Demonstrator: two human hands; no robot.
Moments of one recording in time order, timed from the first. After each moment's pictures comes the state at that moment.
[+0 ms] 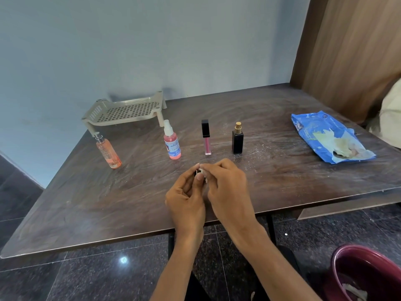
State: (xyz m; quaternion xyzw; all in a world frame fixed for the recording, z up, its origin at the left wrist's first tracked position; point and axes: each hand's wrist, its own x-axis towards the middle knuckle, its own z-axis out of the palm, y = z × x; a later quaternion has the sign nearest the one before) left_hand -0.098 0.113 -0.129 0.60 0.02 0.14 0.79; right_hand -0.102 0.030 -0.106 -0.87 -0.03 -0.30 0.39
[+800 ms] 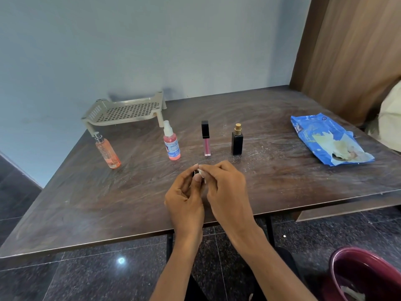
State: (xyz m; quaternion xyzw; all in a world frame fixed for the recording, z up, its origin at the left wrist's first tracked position) left_hand -0.098 0.113 -0.130 0.60 0.01 0.15 0.78; right_hand -0.102 0.031 -0.109 -0.87 -0.04 -0.31 0.39
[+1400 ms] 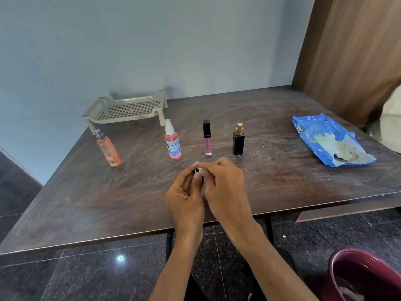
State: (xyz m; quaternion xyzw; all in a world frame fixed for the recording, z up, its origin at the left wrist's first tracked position) left_hand -0.098 0.112 -0.128 0.59 0.01 0.14 0.79; right_hand -0.097 0.034 -0.102 -0.88 -0.04 -0.29 0.38
